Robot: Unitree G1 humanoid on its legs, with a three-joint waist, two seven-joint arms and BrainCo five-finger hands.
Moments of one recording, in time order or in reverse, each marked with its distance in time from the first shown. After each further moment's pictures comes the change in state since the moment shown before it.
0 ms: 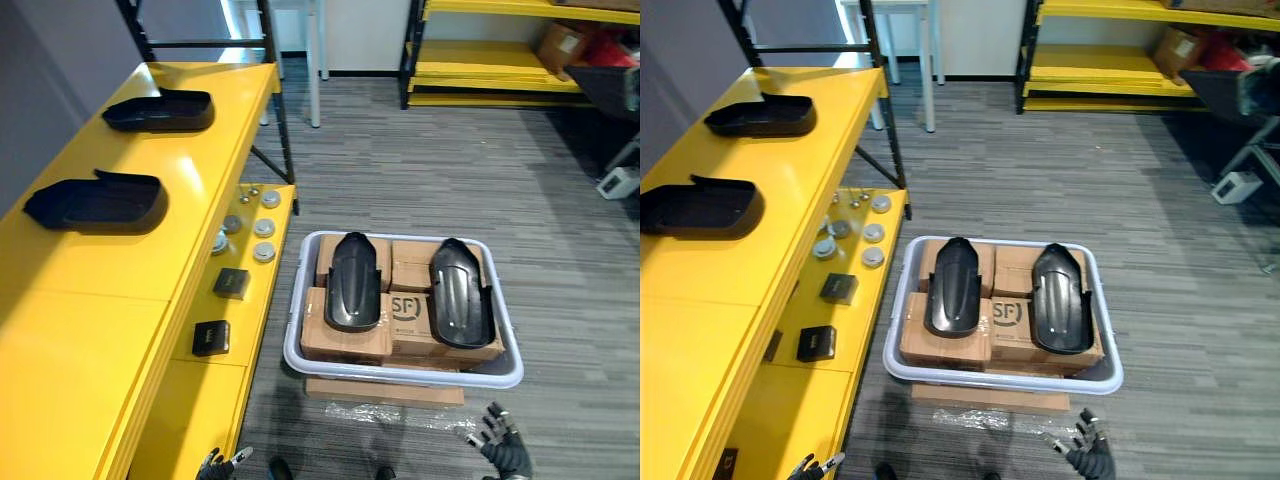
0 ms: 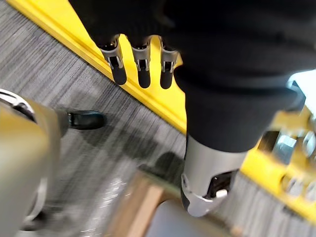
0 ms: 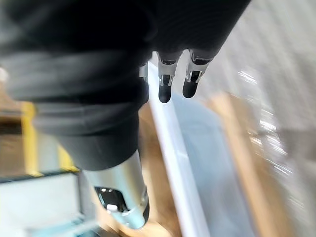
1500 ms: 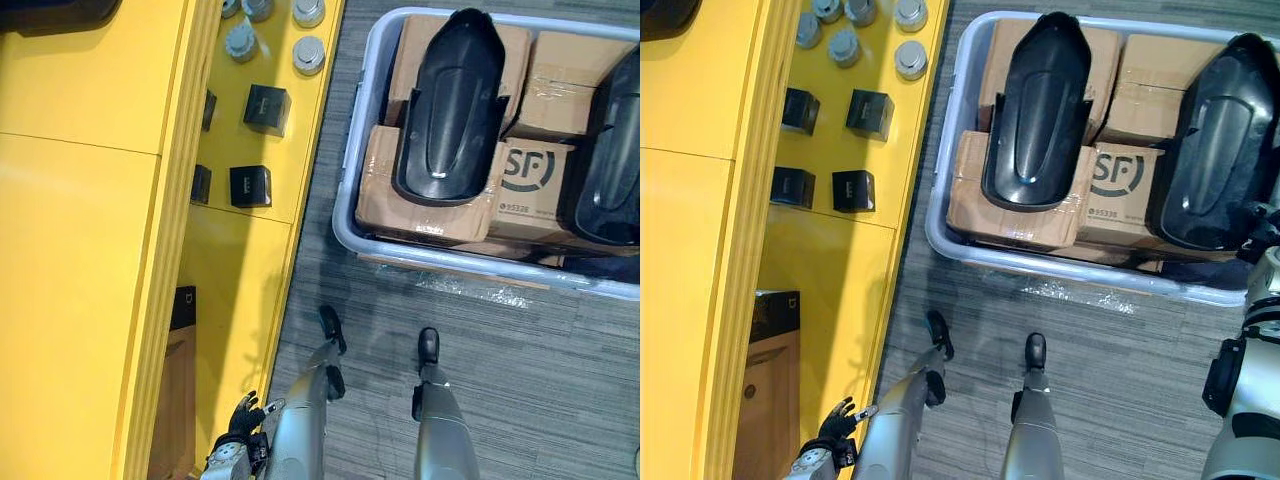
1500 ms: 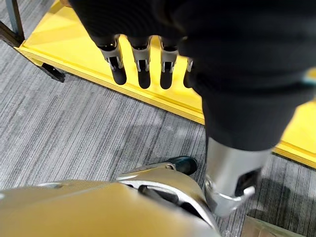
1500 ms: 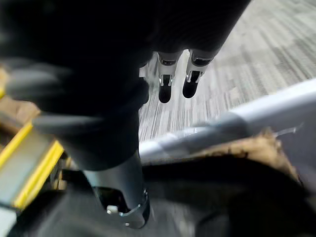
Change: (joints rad) left arm -0.190 0.032 -0.338 -0.004 -0.107 -0.047 0.045; right arm -1.512 -0.967 0.197 1.294 0.039 0.041 -0.289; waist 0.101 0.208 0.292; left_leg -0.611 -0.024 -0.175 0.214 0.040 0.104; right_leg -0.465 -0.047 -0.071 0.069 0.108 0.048
